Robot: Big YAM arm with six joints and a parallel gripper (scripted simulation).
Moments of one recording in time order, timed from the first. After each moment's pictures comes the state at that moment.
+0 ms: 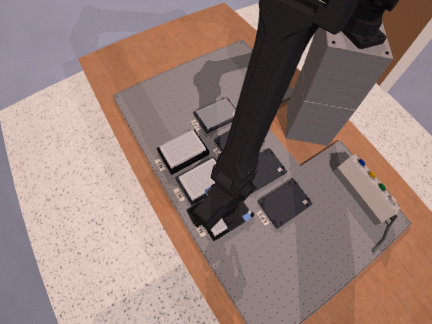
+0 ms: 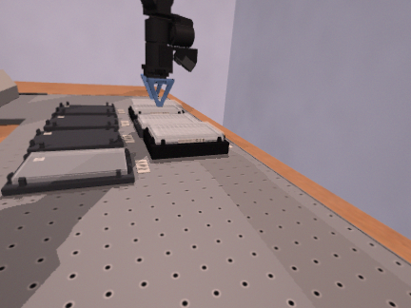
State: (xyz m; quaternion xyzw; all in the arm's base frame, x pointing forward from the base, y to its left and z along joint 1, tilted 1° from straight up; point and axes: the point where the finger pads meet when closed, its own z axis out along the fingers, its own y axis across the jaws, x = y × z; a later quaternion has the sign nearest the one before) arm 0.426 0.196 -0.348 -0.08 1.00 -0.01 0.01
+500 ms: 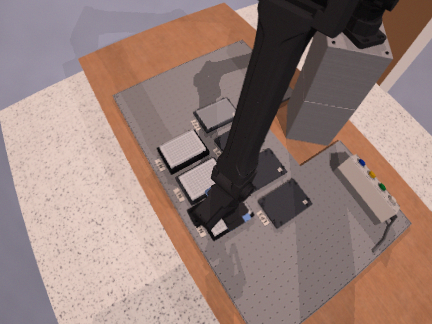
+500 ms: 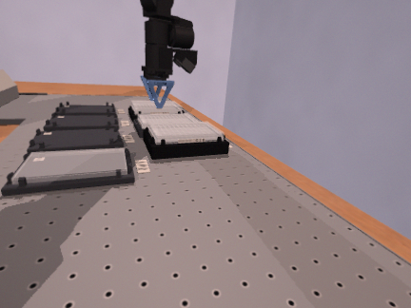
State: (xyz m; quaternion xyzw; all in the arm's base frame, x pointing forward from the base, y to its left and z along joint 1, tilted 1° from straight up) arm 0.426 0.196 -0.352 -0.08 1.00 -0.01 0.01
